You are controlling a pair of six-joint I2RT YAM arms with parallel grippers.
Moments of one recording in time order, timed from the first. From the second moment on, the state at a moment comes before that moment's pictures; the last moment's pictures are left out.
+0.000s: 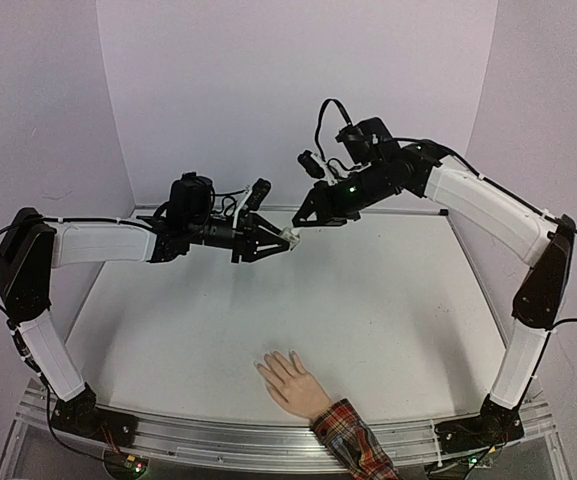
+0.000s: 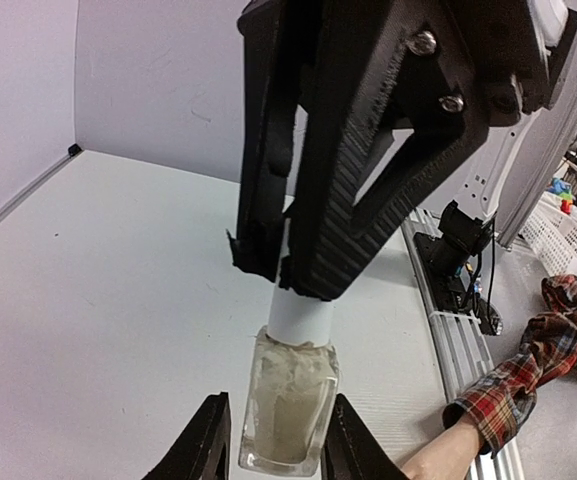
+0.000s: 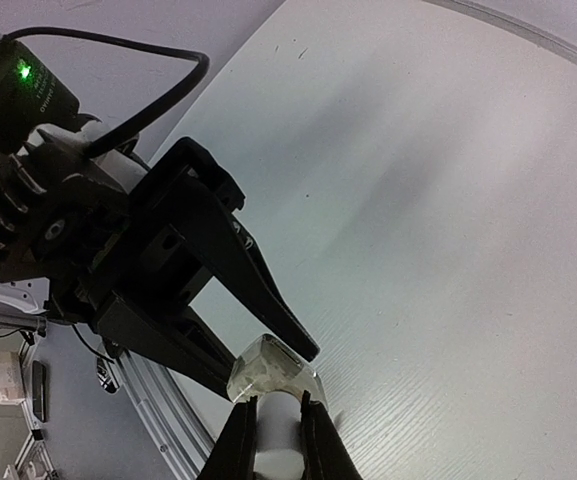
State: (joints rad) left arm -0.66 1.72 1.18 0.29 0.89 0.01; right arm 0.74 1.85 1.94 -0.85 -0.42 0.28
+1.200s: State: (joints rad) left arm -0.67 1.76 1.23 0.27 0.88 0.00; right arm 0.74 1.88 1.99 -0.93 -0.37 0.25
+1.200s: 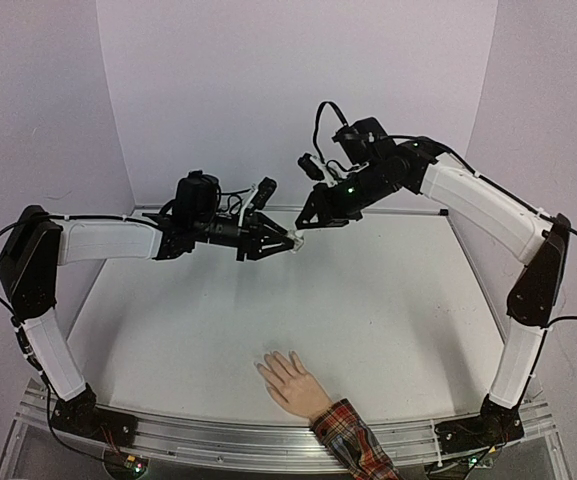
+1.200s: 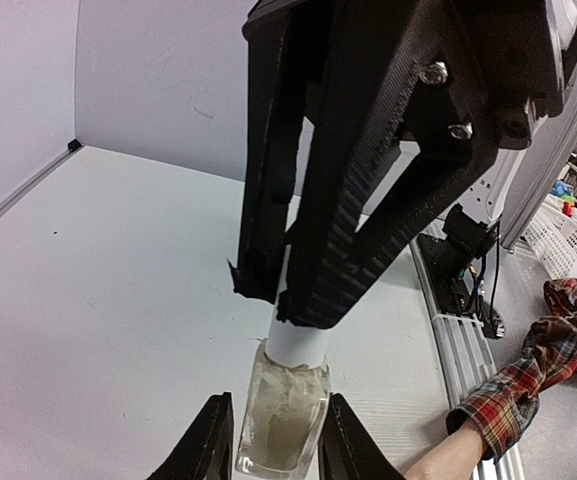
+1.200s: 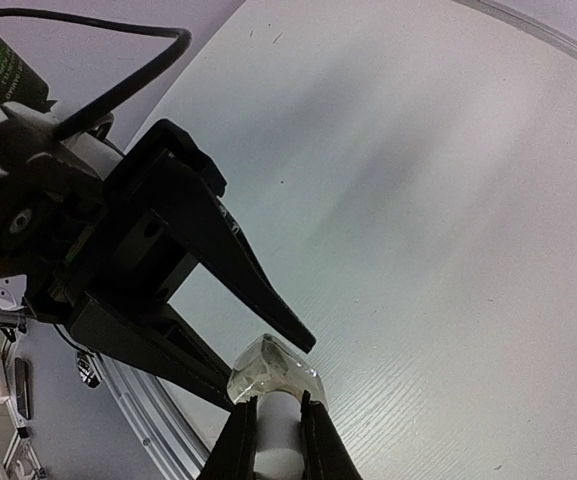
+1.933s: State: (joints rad) left arm -0.70 1.70 1.06 0.48 0.44 0.00; right arm 0.75 1.90 2.01 -0.93 -0.18 0.50
